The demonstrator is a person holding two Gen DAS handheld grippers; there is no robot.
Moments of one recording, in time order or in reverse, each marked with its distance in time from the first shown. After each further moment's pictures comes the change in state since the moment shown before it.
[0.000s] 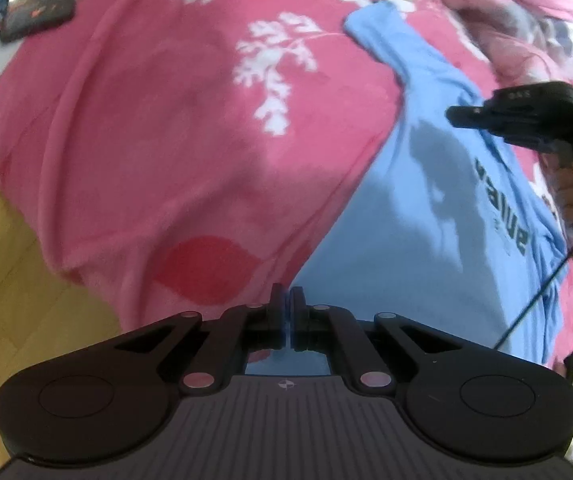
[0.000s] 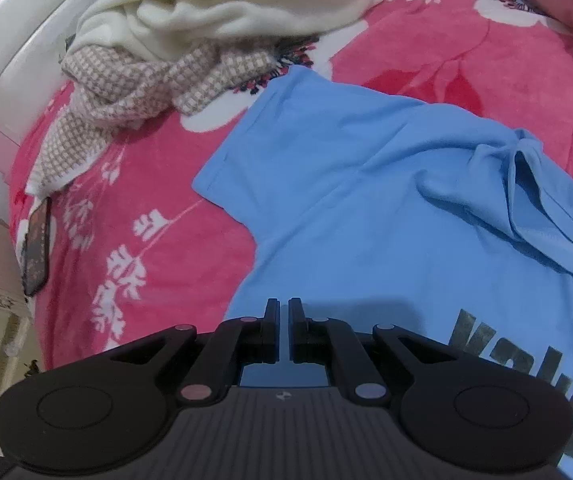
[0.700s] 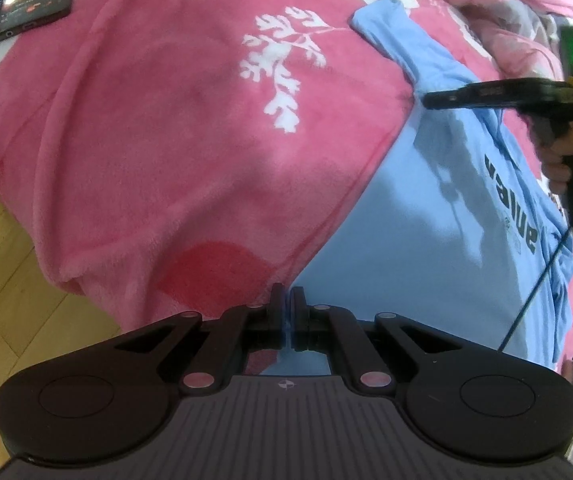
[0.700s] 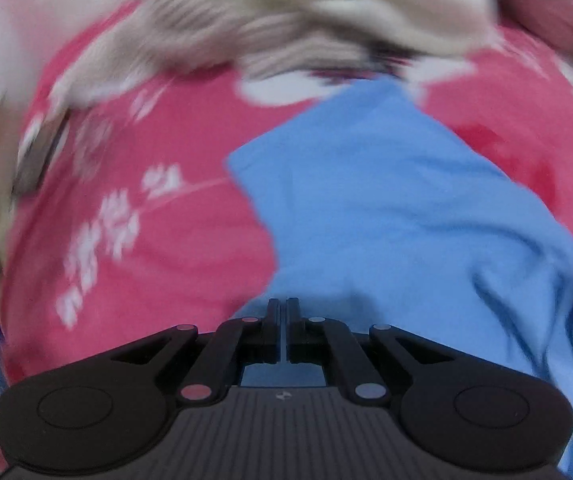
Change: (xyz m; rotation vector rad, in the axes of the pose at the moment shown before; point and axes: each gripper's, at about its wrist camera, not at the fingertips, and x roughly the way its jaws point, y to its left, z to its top) left arm 0.010 0.007 0.000 0.025 -0.008 0.002; right arm 0.047 0.029 0.012 -0.434 0.041 -0.054
